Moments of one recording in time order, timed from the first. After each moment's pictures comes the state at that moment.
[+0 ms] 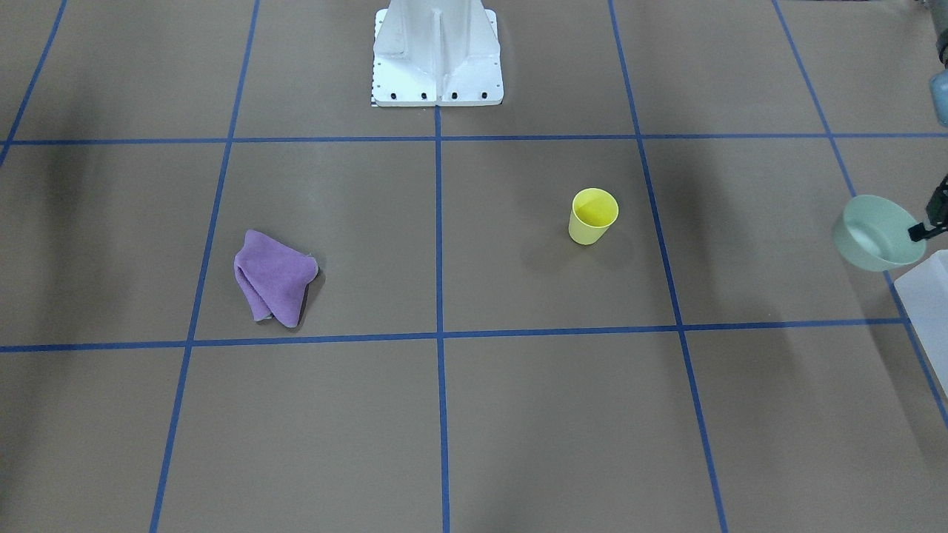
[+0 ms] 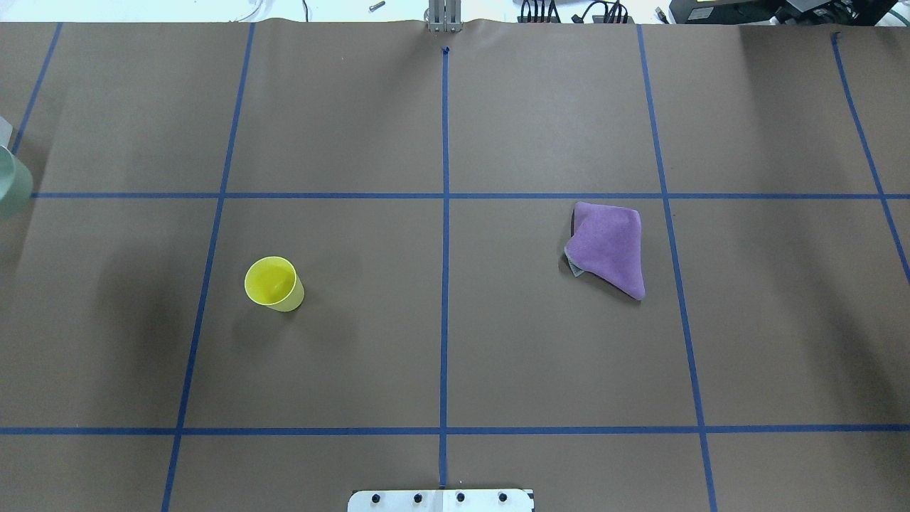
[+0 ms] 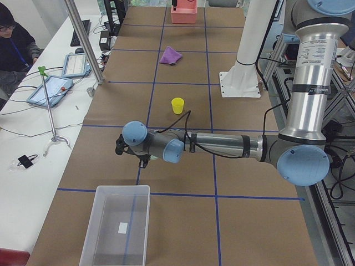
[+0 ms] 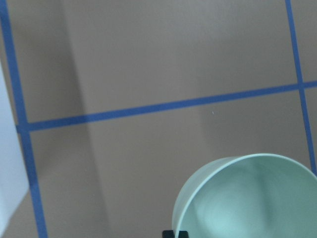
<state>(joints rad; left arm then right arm) -1.47 -1.68 -1.52 -1.74 -2.55 -0.07 1.37 -1.63 1.89 -1.55 2.28 0.15</state>
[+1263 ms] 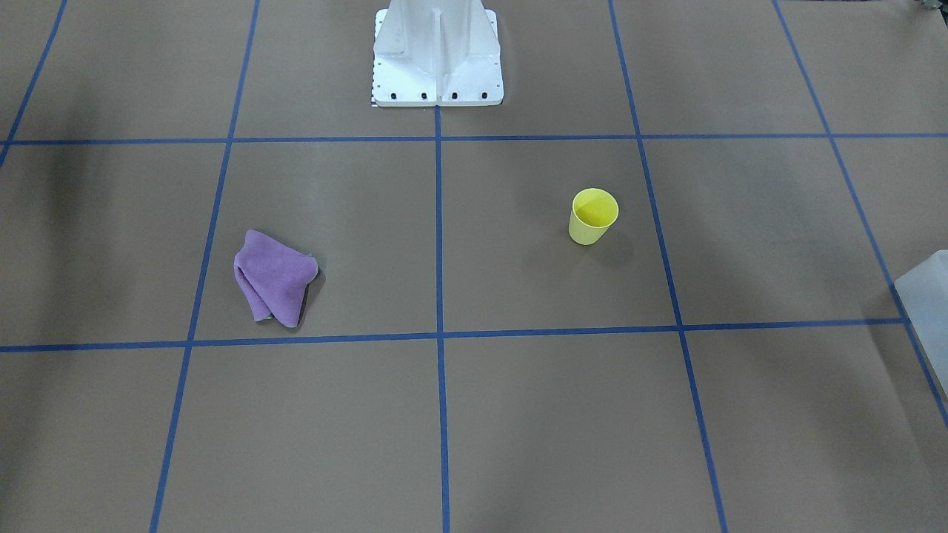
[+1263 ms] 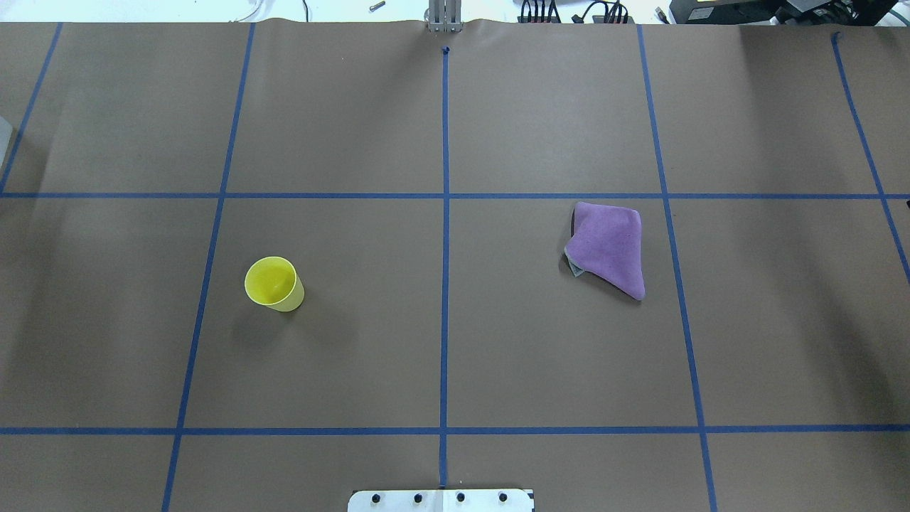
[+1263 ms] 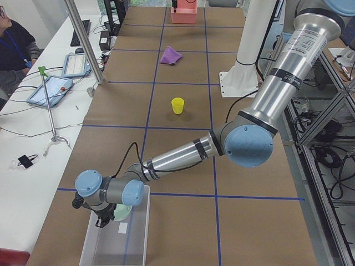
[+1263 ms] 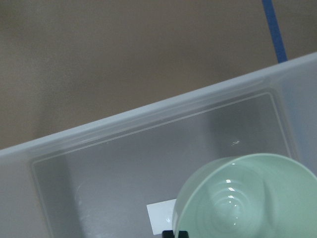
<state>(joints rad) -1.53 -2.05 -0.63 -2.11 -2.25 0.17 1.35 -1.63 1.87 -1.55 2.26 0.14</state>
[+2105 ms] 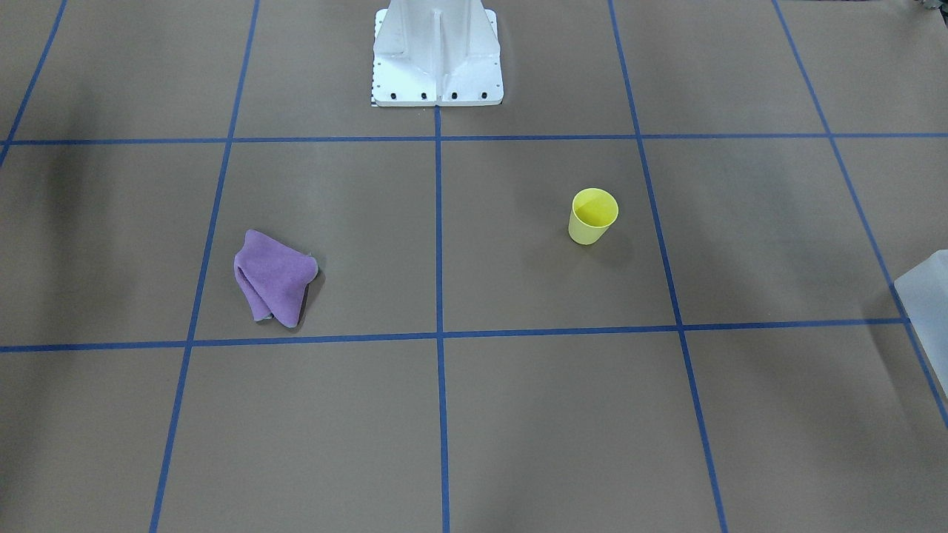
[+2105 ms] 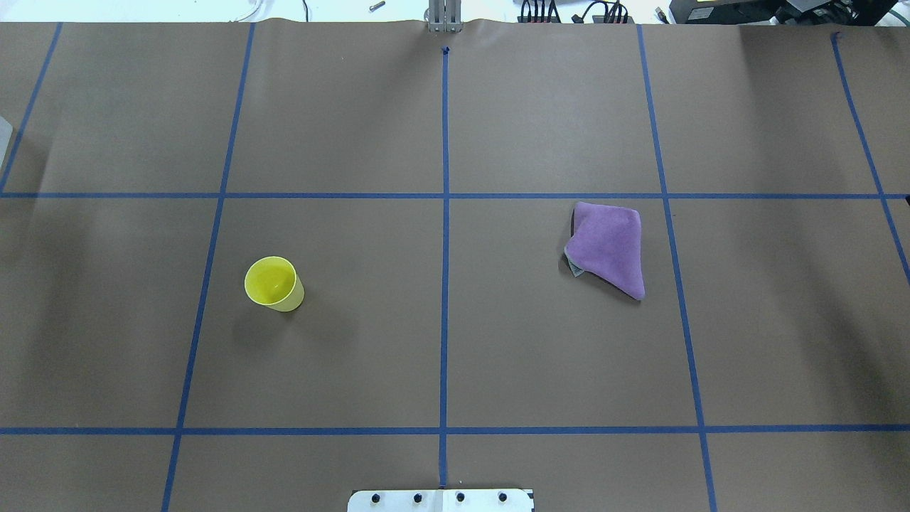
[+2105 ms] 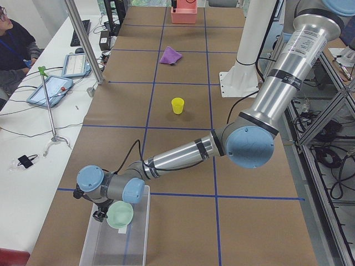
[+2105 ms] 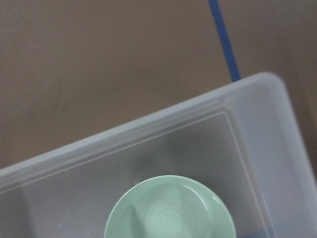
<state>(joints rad) -1.56 -2.04 -0.77 -2.05 -2.40 0.16 1.35 -1.62 1.87 -1.55 2.26 0.15</state>
